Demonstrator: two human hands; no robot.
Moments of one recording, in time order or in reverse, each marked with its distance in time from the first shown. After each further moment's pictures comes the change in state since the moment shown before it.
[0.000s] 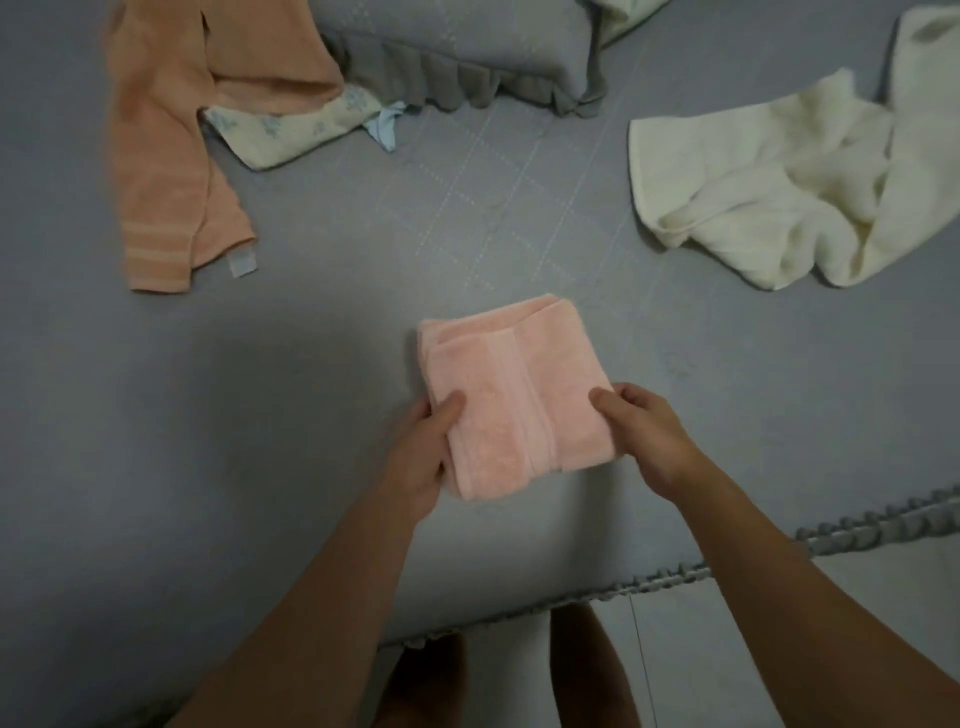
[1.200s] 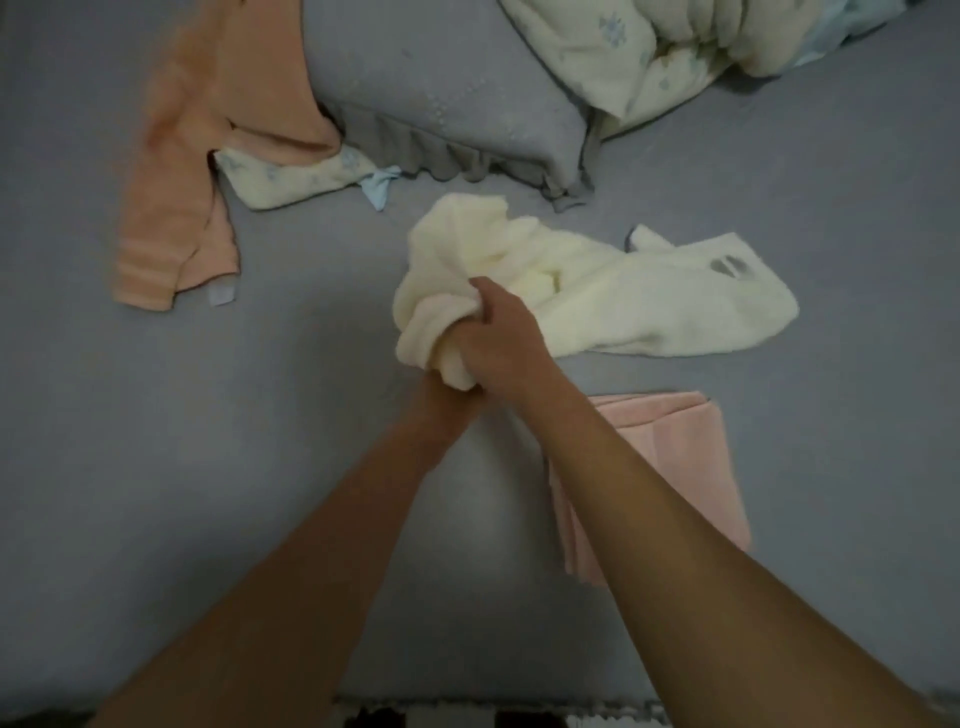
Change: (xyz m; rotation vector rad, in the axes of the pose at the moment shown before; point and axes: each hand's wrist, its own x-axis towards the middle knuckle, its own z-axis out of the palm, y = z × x) left_hand 0.052 0.063 0.134 0.303 0.149 0.182; right_hand 0.047 -0.180 0.050 -0.397 -0.291 -0.542
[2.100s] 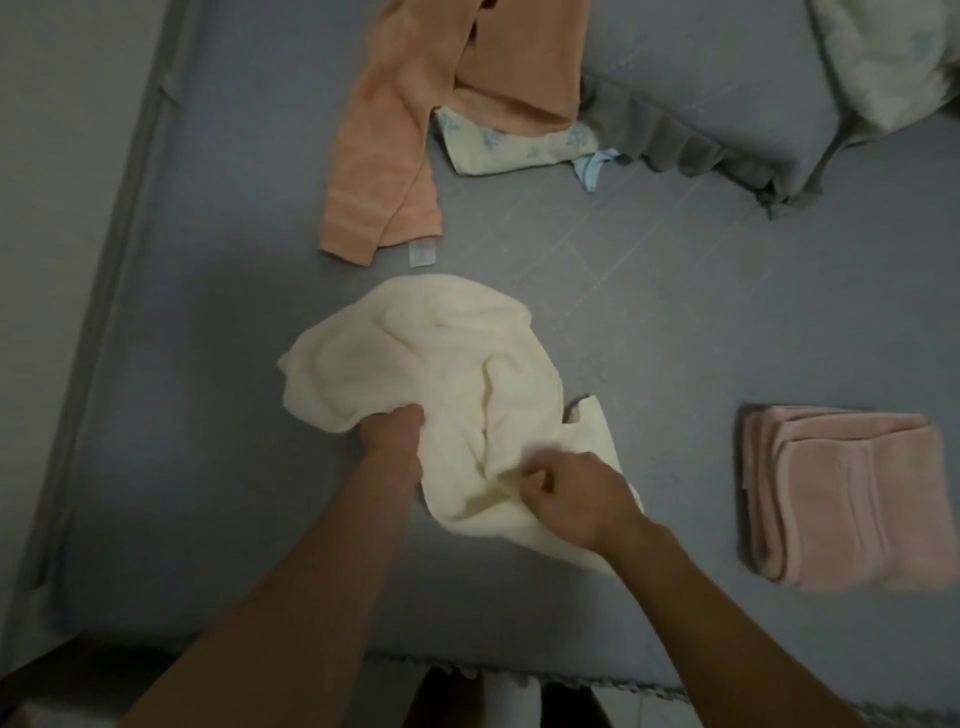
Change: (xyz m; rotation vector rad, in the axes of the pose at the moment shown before) left_hand -0.013 -0.064 -0.271 -0.424 0.598 -0.361; right_hand -0.089 0.032 0.198 -0.706 -0.360 0.090
